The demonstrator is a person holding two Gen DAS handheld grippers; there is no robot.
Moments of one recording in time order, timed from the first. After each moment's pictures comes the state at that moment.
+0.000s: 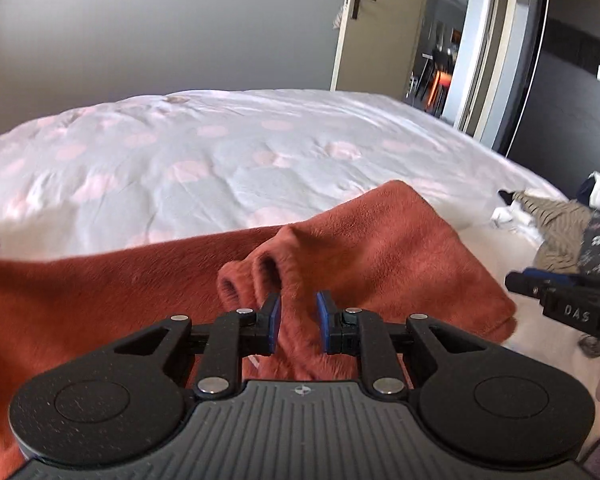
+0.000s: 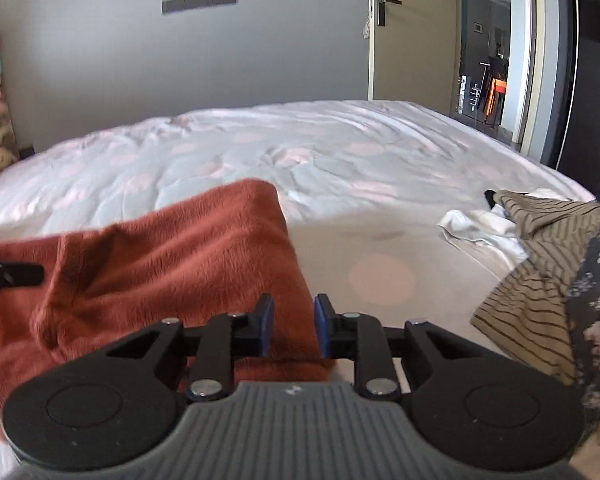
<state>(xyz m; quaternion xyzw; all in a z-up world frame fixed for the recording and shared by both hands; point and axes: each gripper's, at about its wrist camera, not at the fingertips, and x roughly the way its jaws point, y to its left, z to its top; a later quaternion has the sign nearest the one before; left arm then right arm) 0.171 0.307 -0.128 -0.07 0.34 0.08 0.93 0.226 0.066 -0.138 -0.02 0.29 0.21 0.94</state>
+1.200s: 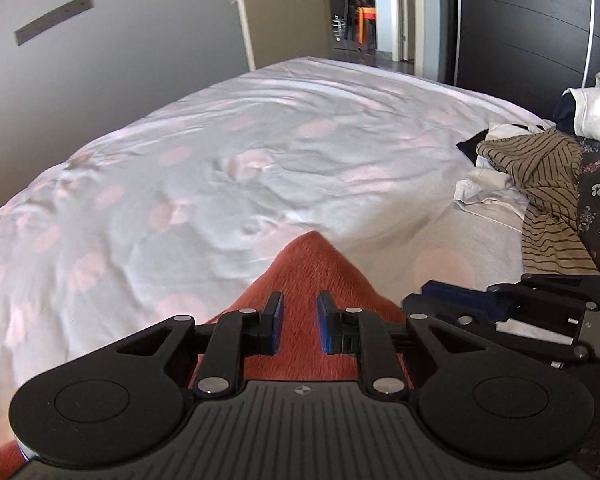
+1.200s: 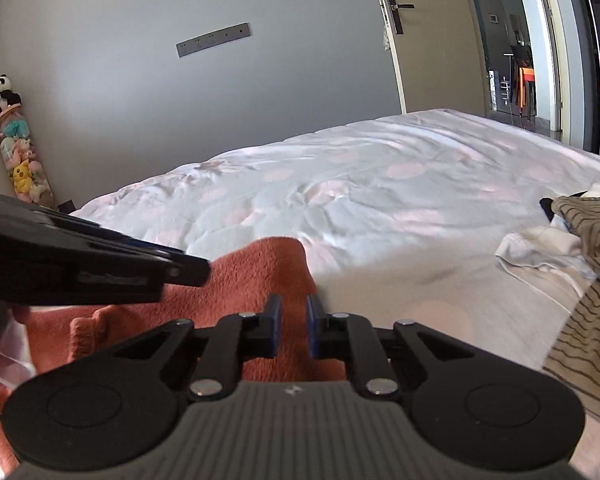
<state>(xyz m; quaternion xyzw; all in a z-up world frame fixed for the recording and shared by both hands) 0.315 0.226 -0.116 0.07 0.39 -0.02 0.92 0.291 0.073 -0.147 0.05 0.27 0.26 0.92</state>
